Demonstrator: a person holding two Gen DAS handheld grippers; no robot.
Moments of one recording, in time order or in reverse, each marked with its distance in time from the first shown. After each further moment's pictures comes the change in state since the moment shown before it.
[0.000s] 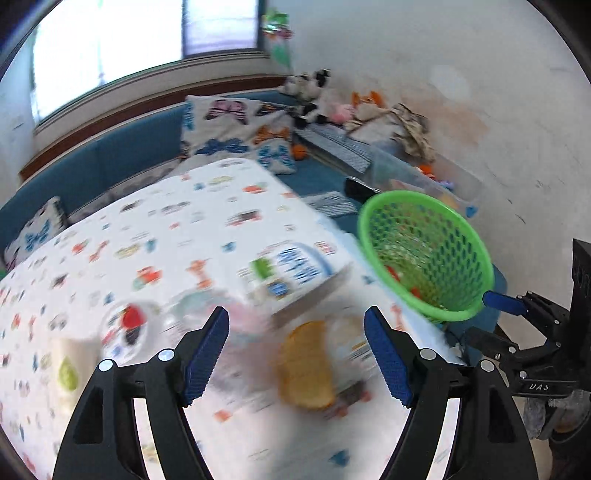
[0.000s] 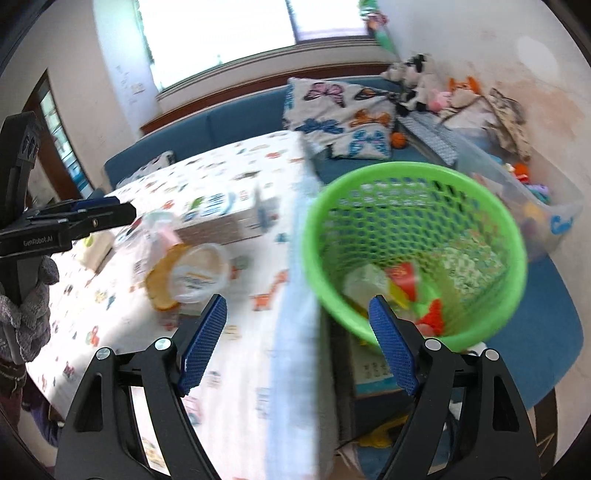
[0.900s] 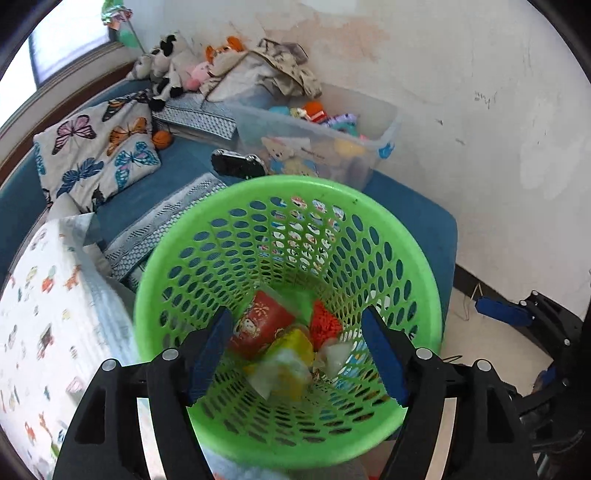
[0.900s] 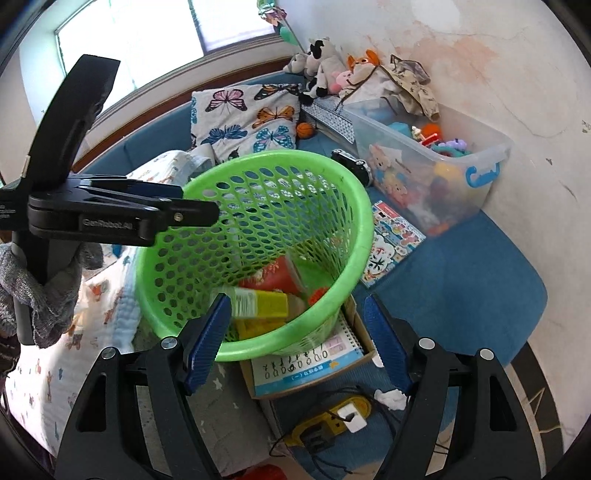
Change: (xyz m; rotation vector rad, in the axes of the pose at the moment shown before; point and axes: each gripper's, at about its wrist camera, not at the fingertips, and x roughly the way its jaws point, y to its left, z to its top) left arm 0.160 -0.218 0.096 0.349 0.194 -0.271; right arm -0.024 -0.154 -0.016 0.220 -0.018 -0.211
